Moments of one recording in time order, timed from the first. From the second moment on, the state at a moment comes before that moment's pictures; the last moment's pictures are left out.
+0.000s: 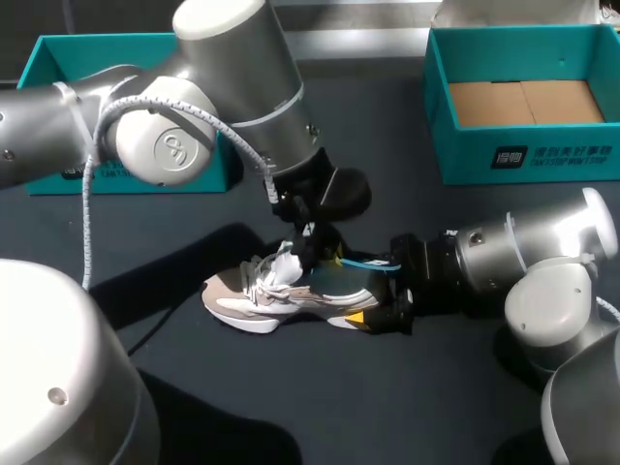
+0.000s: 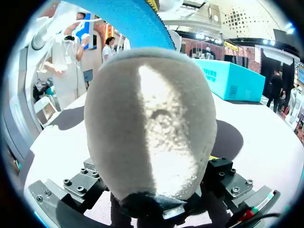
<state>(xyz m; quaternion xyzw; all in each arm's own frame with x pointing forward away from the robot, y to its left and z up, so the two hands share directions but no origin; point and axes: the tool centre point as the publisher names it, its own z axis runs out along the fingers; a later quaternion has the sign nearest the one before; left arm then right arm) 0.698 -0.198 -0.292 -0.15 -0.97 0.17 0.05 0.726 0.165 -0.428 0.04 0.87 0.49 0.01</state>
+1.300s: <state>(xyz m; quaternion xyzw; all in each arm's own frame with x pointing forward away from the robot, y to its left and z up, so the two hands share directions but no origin) 0.703 -0.214 -0.320 -0.13 -0.95 0.25 -0.11 0.726 0.166 -0.428 0.04 0.87 0.49 0.01</state>
